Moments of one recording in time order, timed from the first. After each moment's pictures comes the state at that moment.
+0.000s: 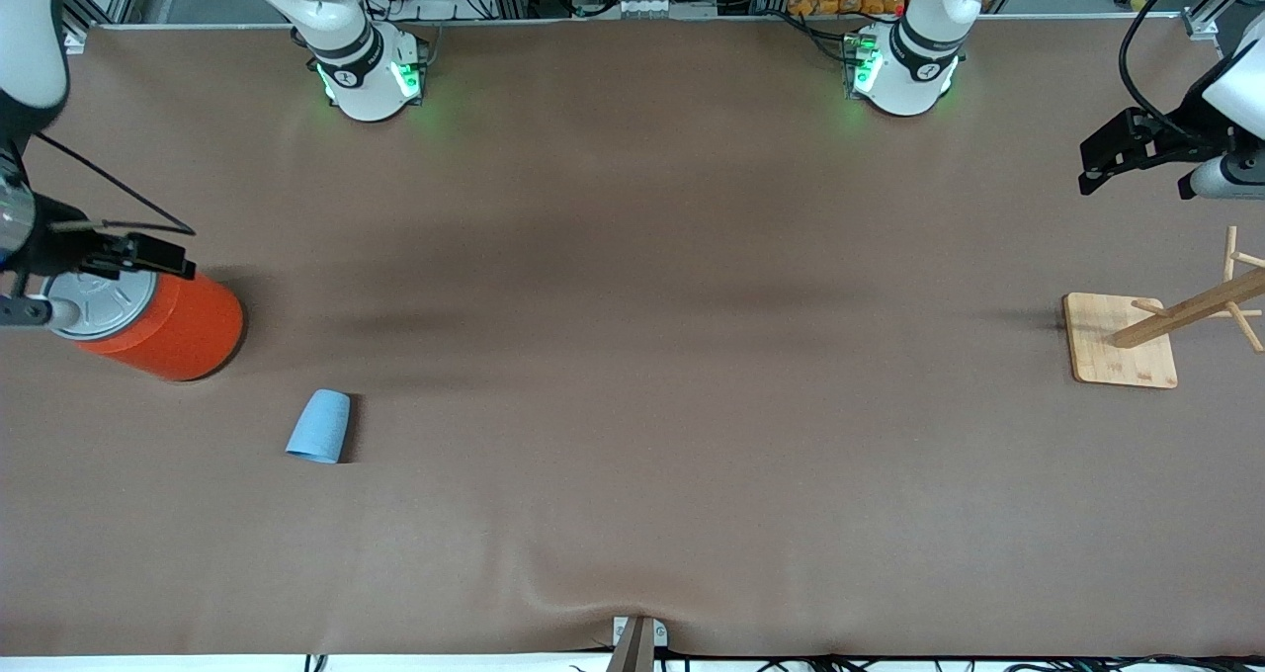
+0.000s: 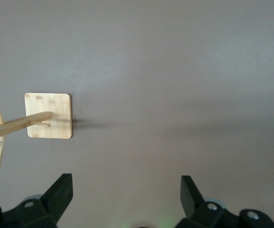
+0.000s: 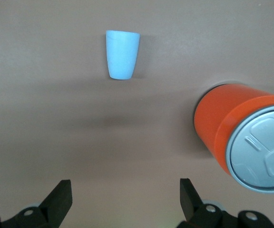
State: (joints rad) left arm -0.17 -0.03 0.07 -1.50 0.03 1.47 -0.02; right arm -0.05 0.17 -0.02 -1.57 0.06 1.56 -0.05
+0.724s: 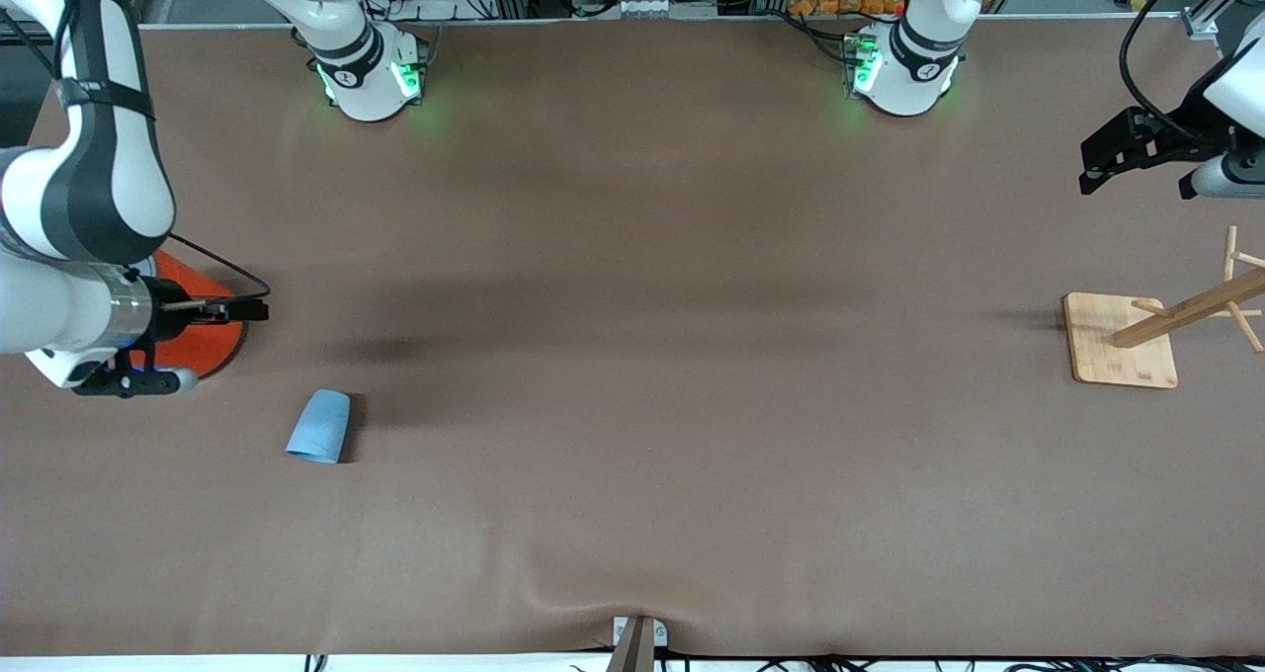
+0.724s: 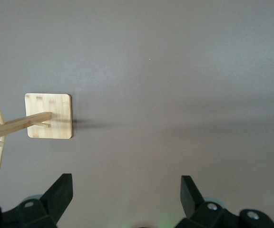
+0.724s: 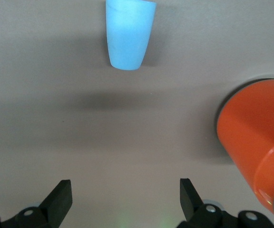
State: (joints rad) left arm -0.17 -0.03 0.07 -1.50 0.03 1.47 -0.02; right arm -0.01 0.37 -0.01 -1.56 0.06 1.60 -0.05
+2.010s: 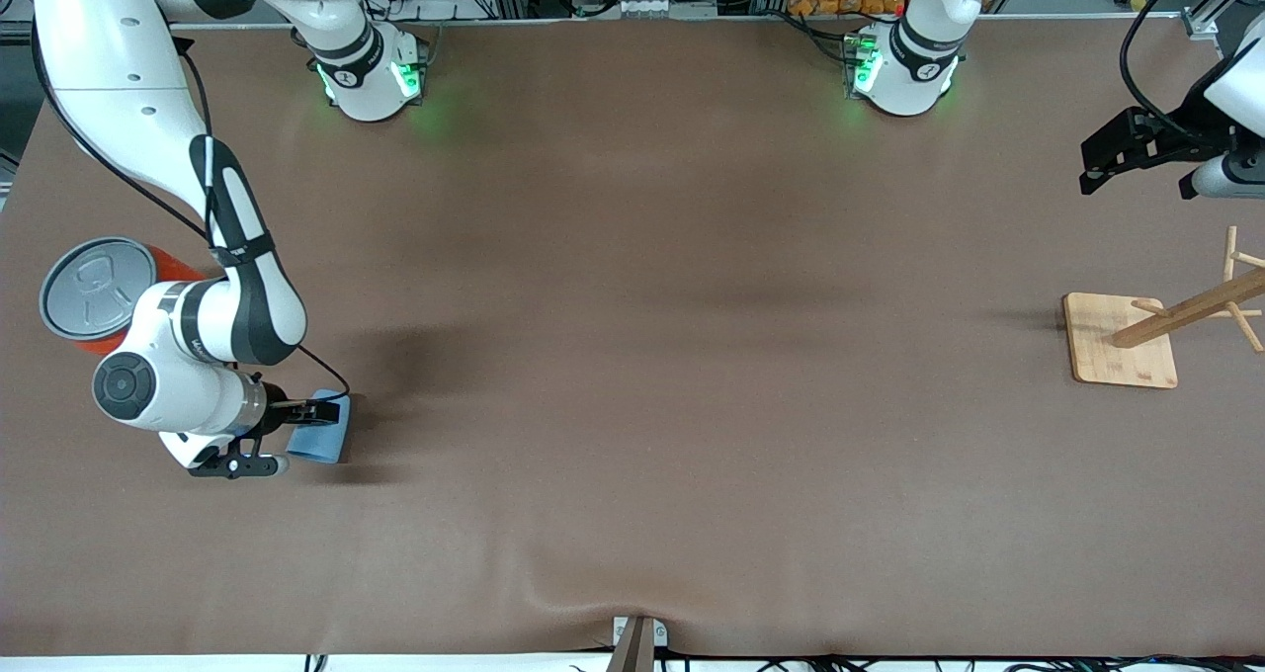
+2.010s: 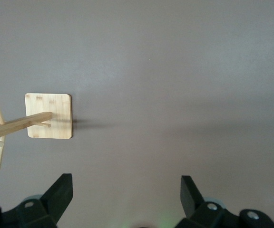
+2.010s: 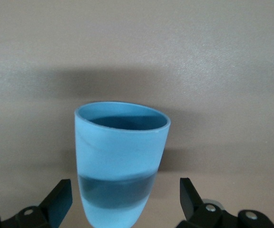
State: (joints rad) left arm -0.17 -0.03 0.07 -1.50 0.03 1.47 -0.02; right arm 0.01 0.68 -0.02 -1.61 0.06 2.22 -0.04
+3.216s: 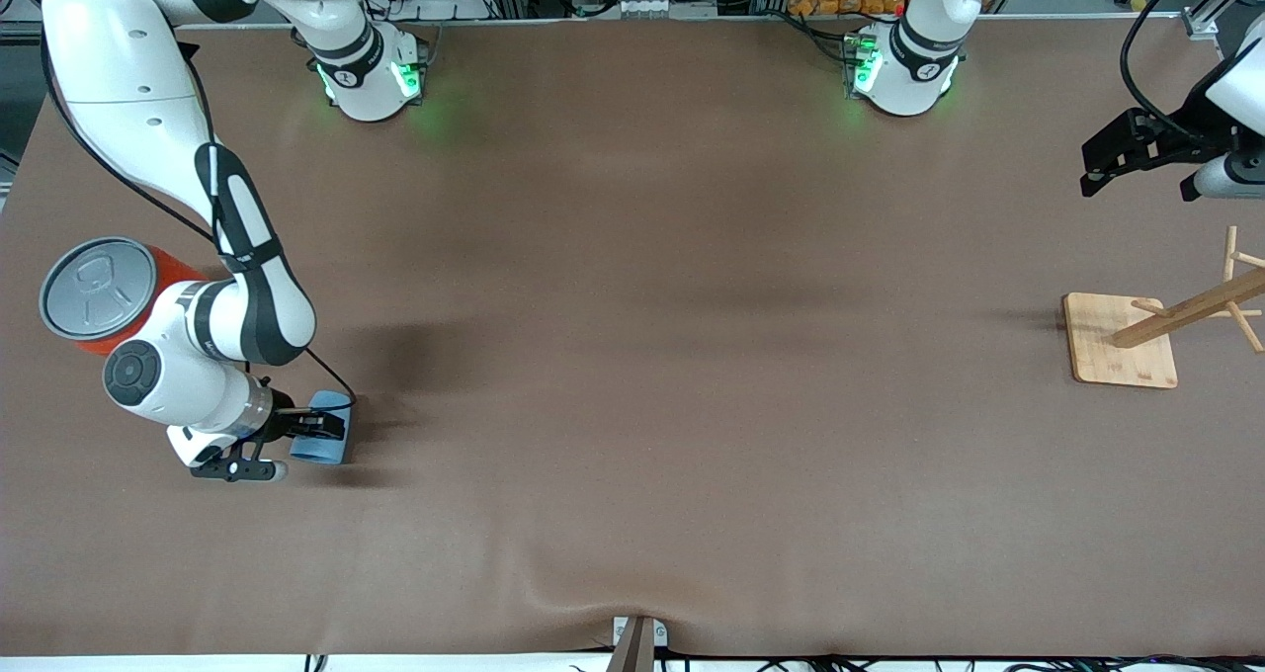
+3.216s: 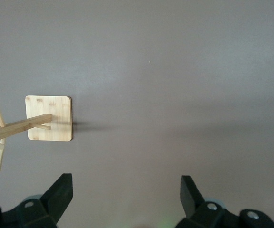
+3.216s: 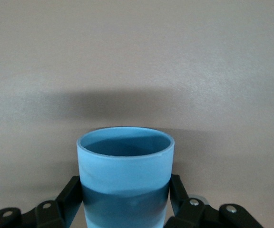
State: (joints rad) left arm -0.17 -0.03 0.07 -1.50 0.03 1.48 -0.02; right arm 0.02 0.69 -0.02 -1.65 0.14 2.37 -0.09
